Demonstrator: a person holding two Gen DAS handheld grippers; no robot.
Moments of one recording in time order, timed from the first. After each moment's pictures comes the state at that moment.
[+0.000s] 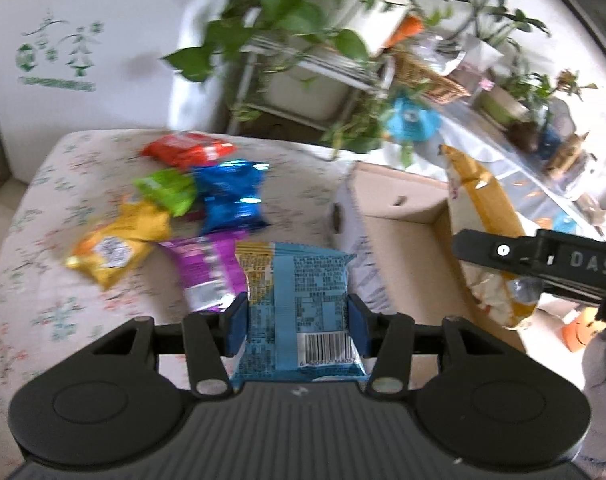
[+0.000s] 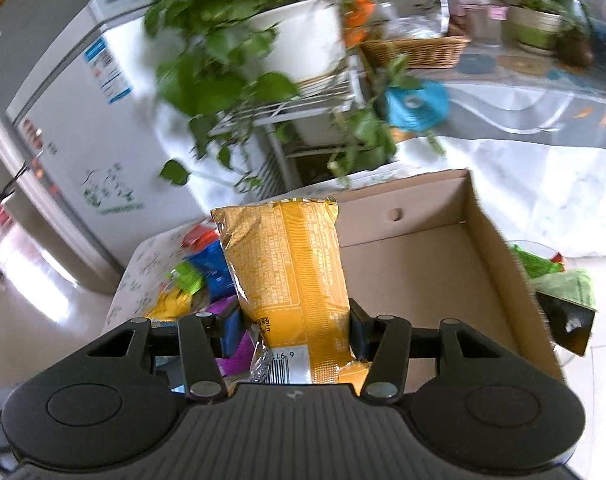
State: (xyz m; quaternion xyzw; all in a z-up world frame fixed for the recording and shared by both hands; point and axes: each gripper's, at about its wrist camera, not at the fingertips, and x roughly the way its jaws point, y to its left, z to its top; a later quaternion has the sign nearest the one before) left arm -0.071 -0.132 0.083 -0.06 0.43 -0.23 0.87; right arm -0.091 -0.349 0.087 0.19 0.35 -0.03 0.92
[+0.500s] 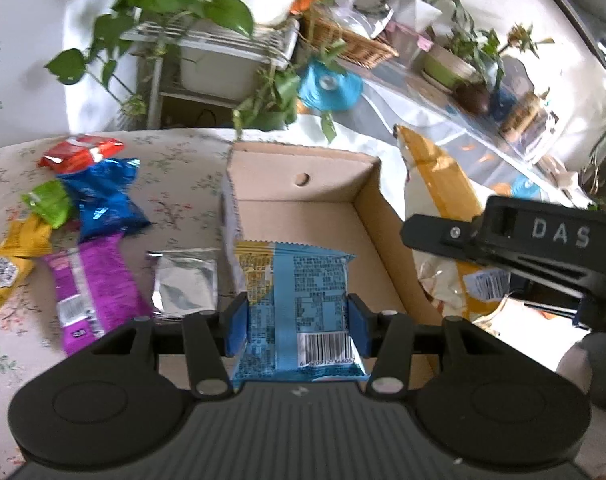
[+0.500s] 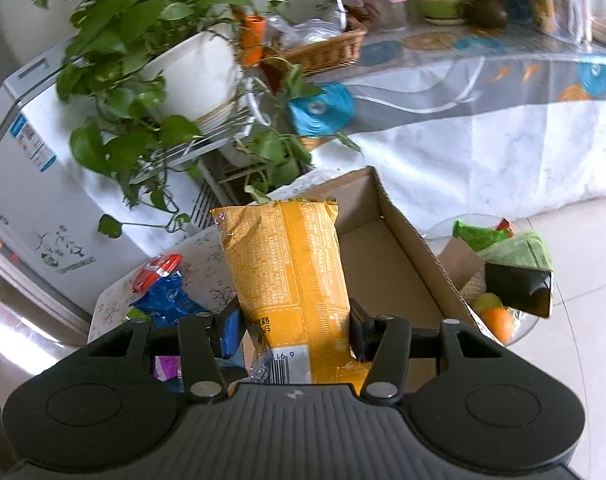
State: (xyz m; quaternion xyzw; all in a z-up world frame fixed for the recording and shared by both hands) left arm -0.075 -0.226 0.082 -0.03 0.45 -0.29 0.84; right arm -0.109 -0.403 0.084 0.27 0.34 -0.11 0.89
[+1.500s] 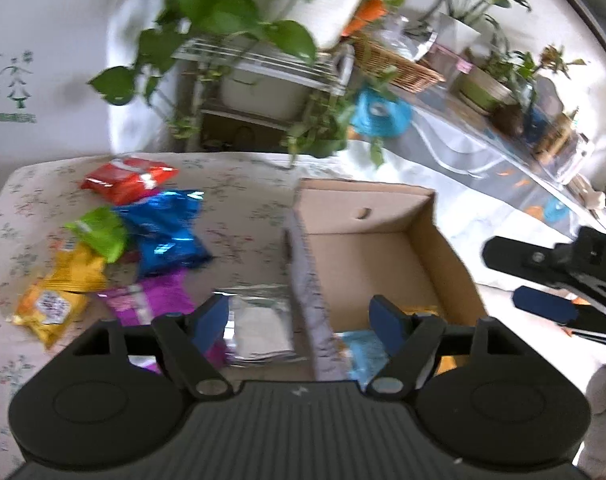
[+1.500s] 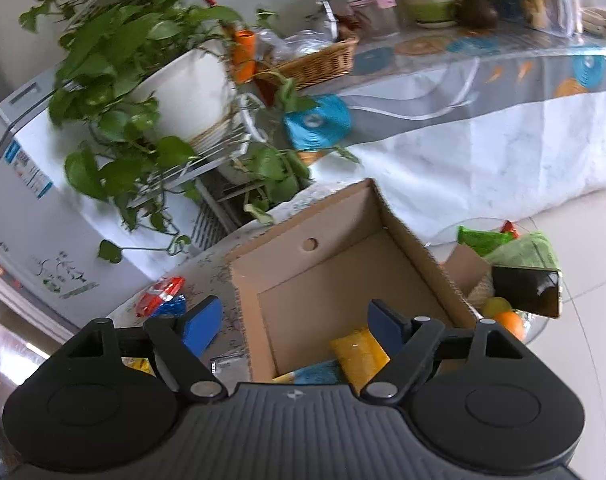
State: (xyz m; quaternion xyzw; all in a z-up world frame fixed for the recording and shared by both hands) left arm -0.028 -0.179 0.089 -0.04 0.44 -0.25 0.86; right arm -0.100 -0.401 0.085 0.29 0.31 -0.12 0.90
